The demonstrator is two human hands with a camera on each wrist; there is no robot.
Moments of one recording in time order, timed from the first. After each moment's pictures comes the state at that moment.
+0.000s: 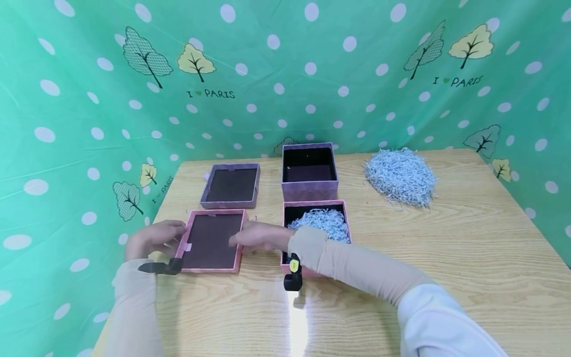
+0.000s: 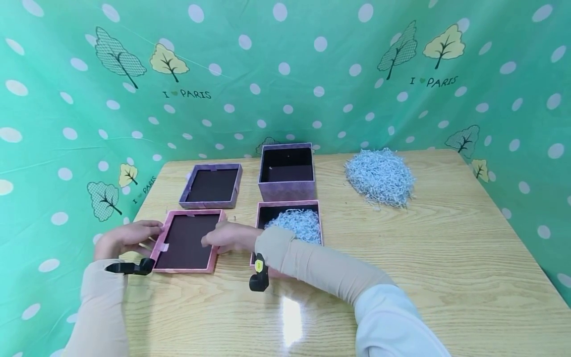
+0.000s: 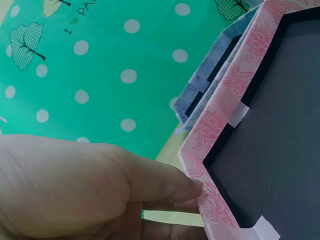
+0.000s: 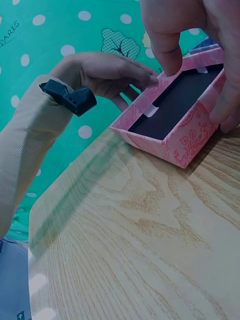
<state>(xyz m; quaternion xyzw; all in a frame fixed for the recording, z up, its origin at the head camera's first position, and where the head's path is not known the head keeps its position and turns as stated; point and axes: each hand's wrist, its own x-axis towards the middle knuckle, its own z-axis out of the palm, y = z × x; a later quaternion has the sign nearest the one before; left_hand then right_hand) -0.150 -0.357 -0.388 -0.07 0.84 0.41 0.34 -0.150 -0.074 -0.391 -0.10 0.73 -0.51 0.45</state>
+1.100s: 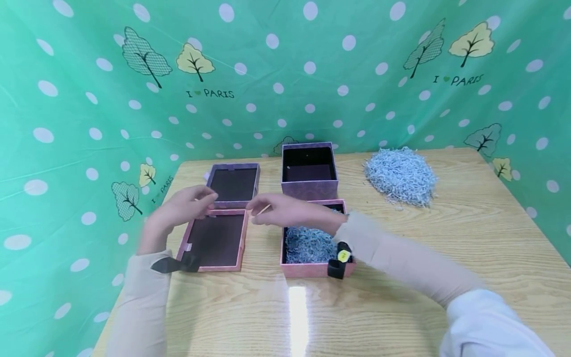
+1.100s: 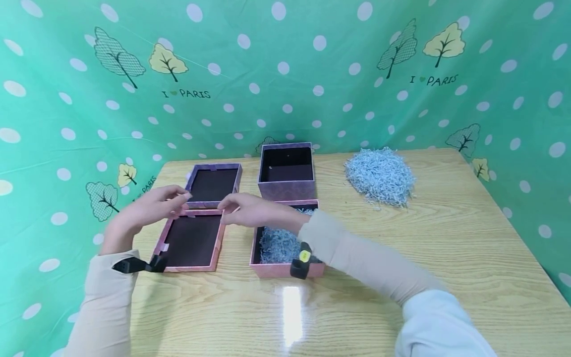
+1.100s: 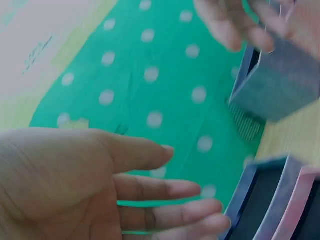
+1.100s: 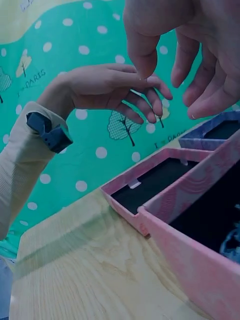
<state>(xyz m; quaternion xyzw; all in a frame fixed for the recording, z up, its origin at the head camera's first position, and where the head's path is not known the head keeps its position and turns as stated) -0.158 -0.259 -0.306 0.06 0.92 0.35 0.19 -0.164 0.008 -0.327 -0.28 0.78 -0.46 0.31</state>
